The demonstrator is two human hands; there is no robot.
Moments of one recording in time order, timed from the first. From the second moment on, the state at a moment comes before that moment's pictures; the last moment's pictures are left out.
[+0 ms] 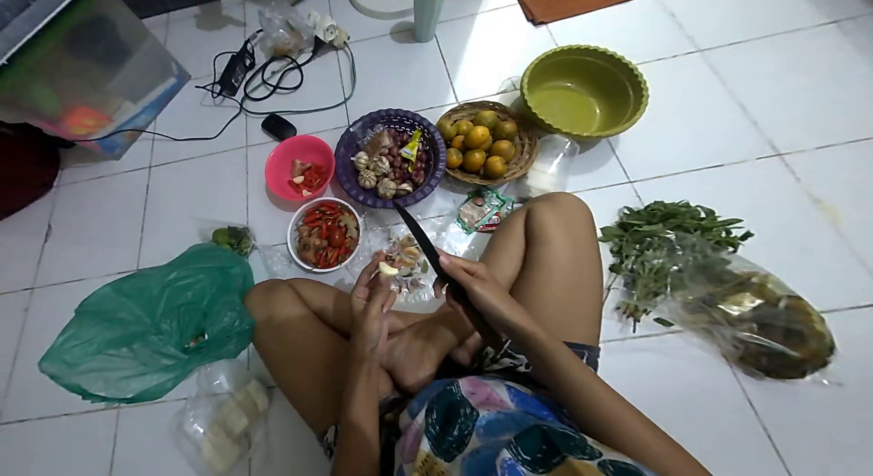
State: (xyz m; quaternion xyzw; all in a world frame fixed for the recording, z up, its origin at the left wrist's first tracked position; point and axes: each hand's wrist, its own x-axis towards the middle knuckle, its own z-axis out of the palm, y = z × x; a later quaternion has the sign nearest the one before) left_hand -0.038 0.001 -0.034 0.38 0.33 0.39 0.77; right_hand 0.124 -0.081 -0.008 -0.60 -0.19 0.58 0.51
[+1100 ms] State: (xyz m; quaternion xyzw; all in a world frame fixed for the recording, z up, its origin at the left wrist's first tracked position) left_hand -0.032 -0.011 -0.016 0.27 0.39 0.38 0.80; right_hand 0.075 -0.088 -0.005 -0.70 -0.59 0.17 0.37
